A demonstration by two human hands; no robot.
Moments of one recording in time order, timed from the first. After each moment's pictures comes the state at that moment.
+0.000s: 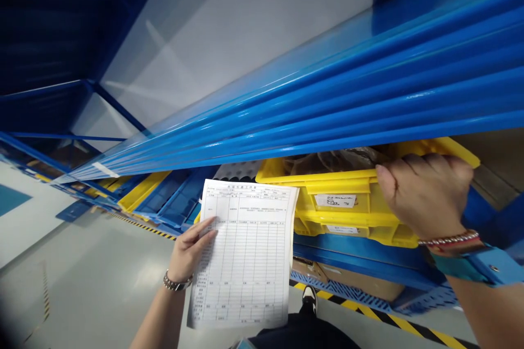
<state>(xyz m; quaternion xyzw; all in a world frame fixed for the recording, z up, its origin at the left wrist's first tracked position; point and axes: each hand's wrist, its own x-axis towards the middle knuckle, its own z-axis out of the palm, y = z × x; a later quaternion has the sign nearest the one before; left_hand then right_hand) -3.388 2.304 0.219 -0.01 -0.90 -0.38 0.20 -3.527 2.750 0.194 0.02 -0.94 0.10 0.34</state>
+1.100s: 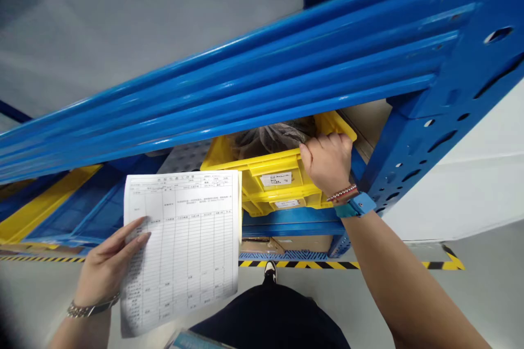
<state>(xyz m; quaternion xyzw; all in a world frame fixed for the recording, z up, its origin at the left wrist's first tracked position) -3.386 2.290 0.209 0.13 -0.86 -0.46 0.18 -3.505 2.734 0.202 0.03 -0.92 0.01 0.40</state>
